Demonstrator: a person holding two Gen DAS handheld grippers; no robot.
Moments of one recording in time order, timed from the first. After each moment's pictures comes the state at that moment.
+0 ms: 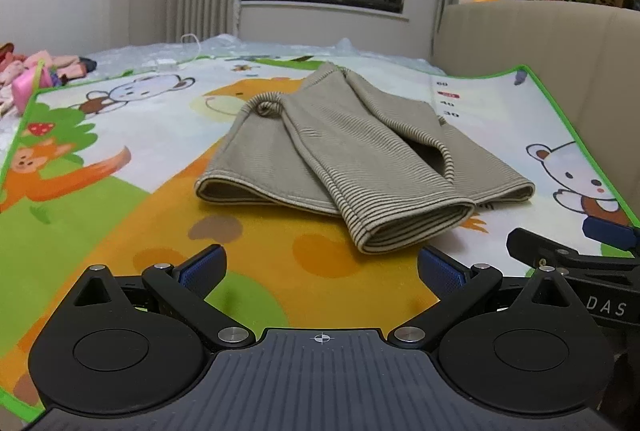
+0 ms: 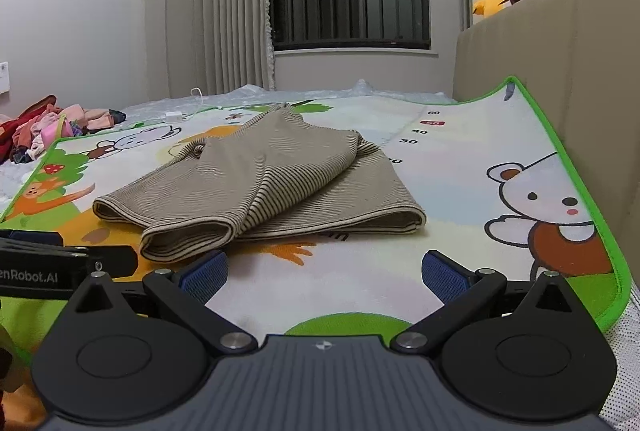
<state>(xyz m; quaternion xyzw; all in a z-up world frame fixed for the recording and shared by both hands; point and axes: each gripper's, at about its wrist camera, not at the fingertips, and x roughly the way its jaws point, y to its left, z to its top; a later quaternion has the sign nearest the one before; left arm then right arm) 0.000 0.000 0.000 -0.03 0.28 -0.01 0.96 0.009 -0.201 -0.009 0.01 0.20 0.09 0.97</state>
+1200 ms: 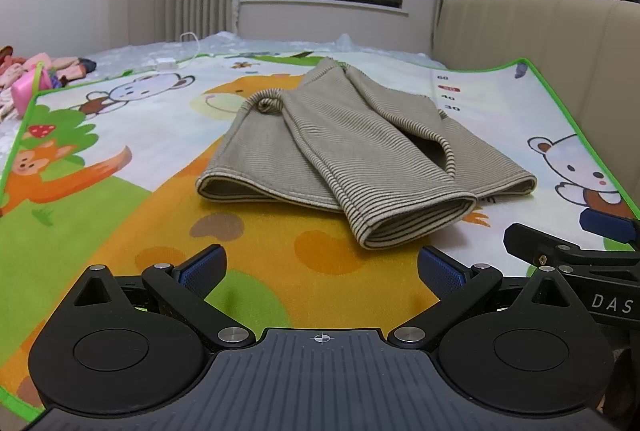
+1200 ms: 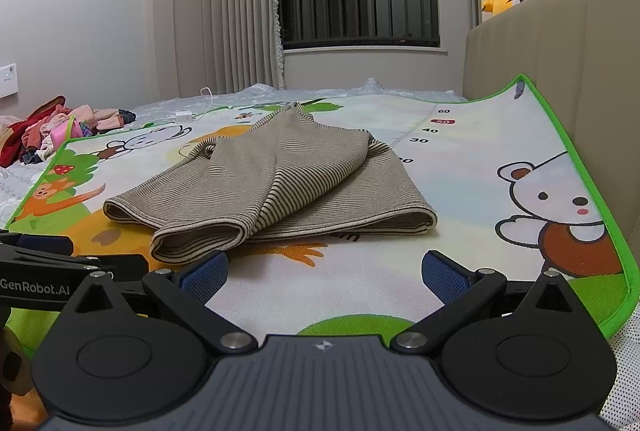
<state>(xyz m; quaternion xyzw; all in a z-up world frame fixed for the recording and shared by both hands) -0.001 -0.001 -0.001 -0.03 0.28 -0.01 0.96 0.011 -0.198 -0.008 0.00 0.21 0.10 0.97</state>
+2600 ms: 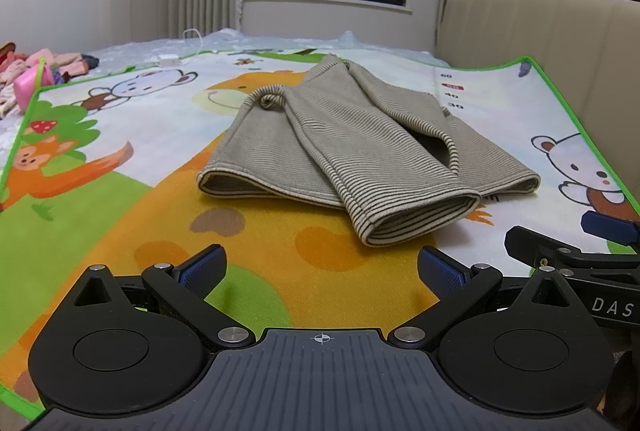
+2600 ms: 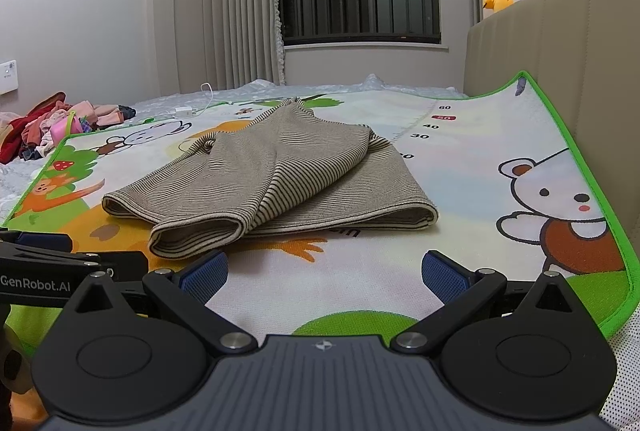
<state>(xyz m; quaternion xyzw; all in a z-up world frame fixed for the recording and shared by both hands) 0.000 -0.002 -0.002 -0.03 0.28 0.00 0.96 0.013 -0.198 -0.010 0.00 0.22 0.10 0.97</state>
